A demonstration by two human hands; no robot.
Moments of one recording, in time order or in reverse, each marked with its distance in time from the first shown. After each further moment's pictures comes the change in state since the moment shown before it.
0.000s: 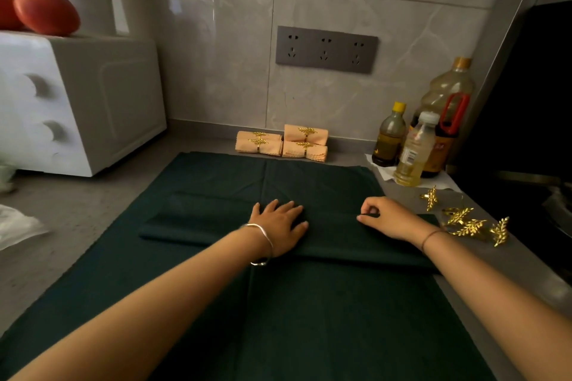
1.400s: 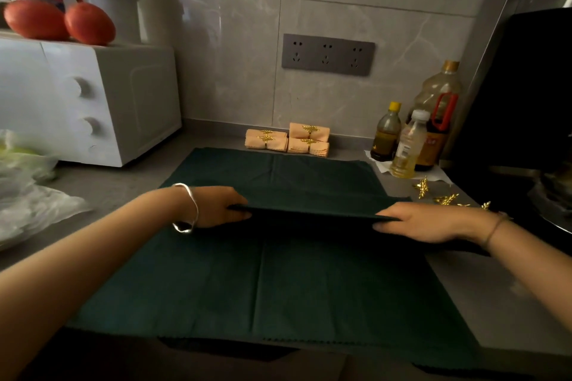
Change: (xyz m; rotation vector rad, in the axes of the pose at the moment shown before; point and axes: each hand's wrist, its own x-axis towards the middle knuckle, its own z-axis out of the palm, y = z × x) left_hand -0.108 -0.056 -0.076 -0.039 -0.184 0.142; right_hand -0.119 -0.052 -0.060 -0.112 -0.453 -0.134
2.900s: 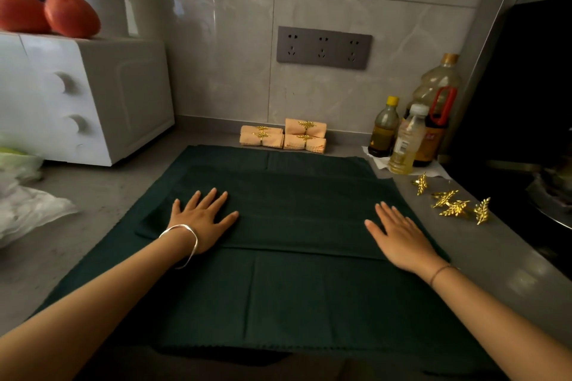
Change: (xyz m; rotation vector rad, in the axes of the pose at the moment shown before) left_hand 0.036 -0.043 0.073 0.107 0.276 -0.514; right_hand 0.071 0.057 0.079 -0.046 0.461 0.333
